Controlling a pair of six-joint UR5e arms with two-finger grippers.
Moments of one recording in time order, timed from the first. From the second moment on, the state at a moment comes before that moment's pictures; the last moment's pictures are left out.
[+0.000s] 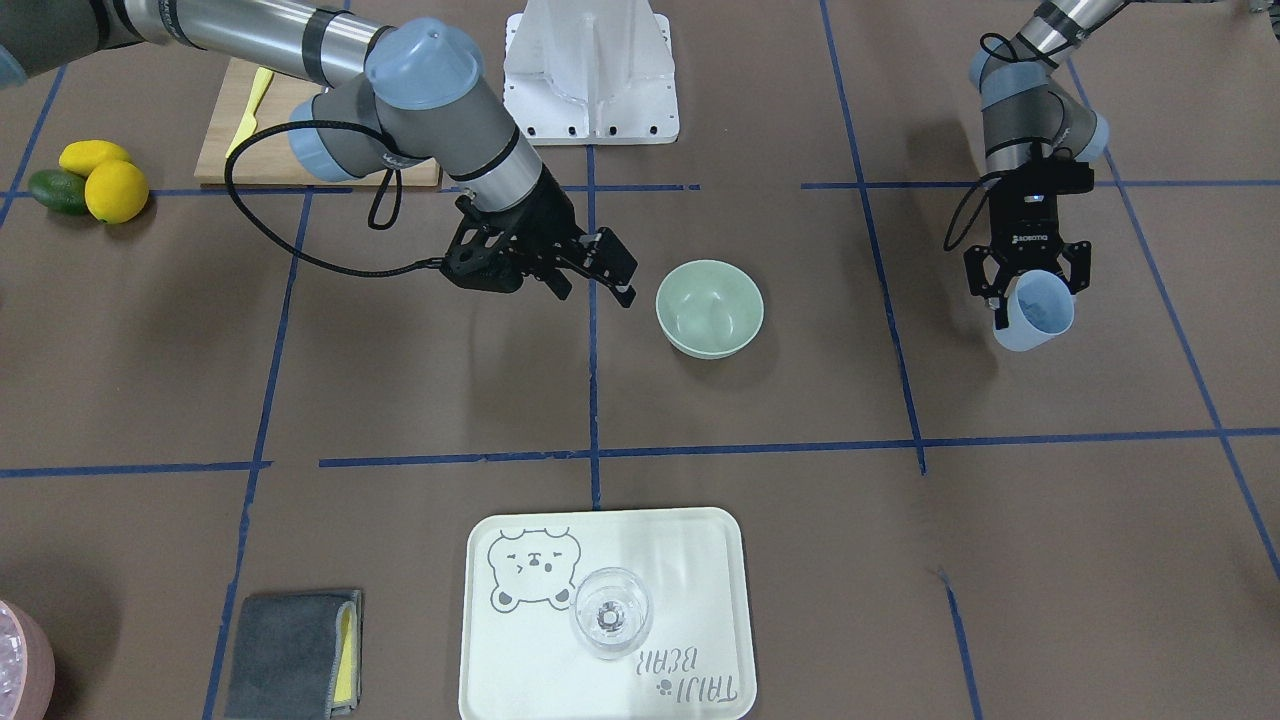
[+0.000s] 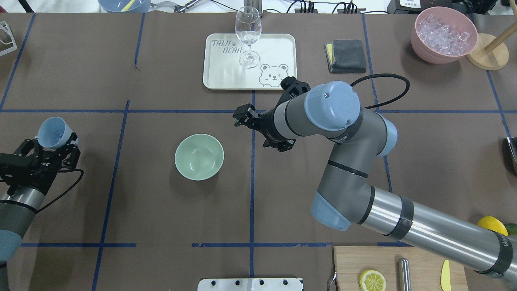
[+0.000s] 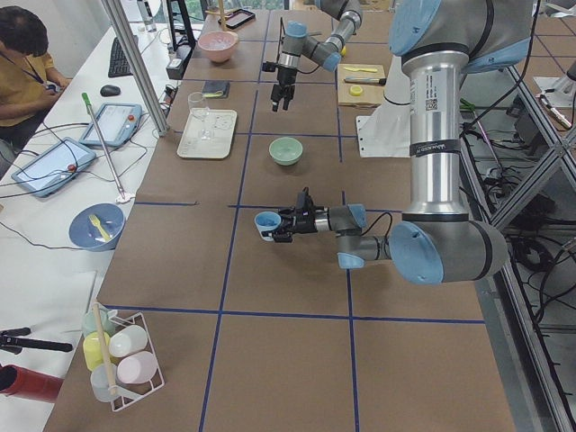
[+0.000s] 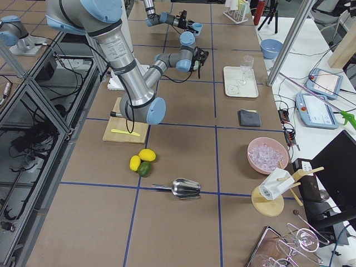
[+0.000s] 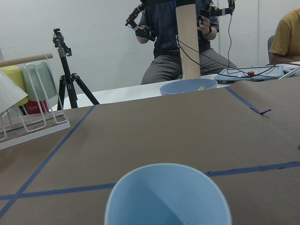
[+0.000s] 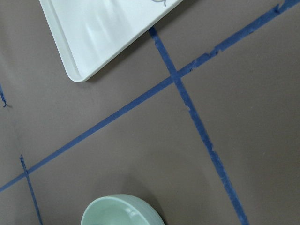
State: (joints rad) left arm -0.32 -1.49 -1.47 -3.08 -0.57 -0.80; right arm 0.55 -0.95 1.65 -1.02 1.86 1.84
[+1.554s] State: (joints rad) left arm -0.27 -1.79 -1.70 -2.61 -0.64 0.21; right arm 0.80 -1.30 1.91 -1.02 2.00 1.76
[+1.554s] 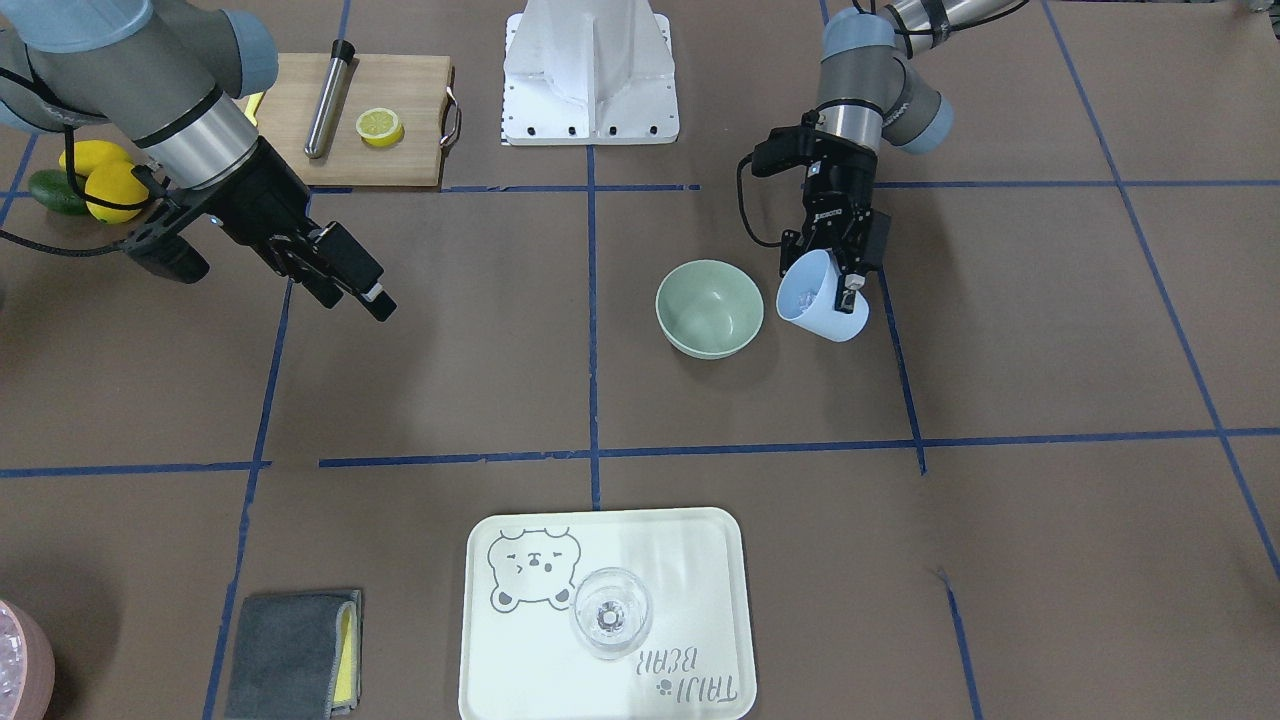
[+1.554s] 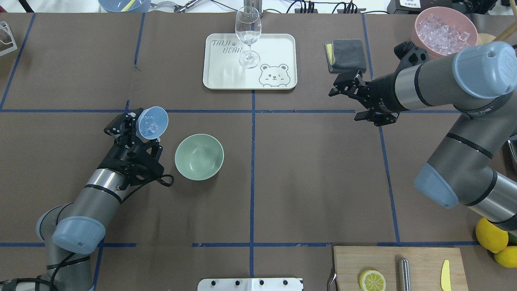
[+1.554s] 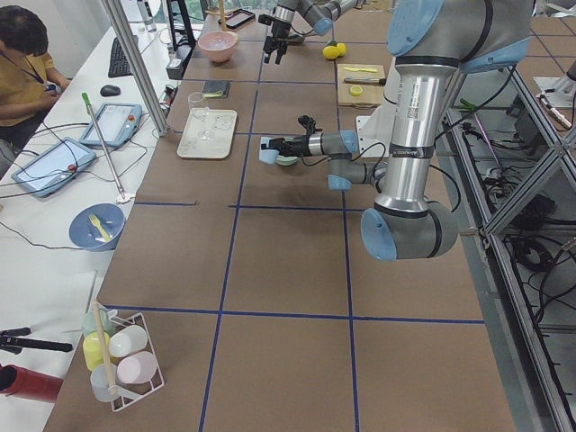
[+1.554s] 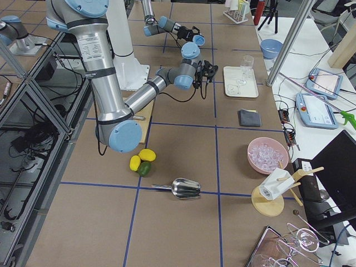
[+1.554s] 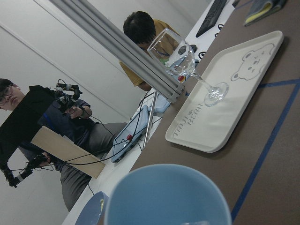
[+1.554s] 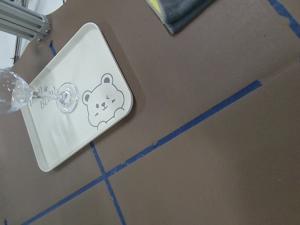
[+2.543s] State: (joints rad) left arm -0.18 -1.86 -1.67 -2.43 -0.39 0.96; right arm 0.81 -1.34 1.88 -1.02 1.99 1.76
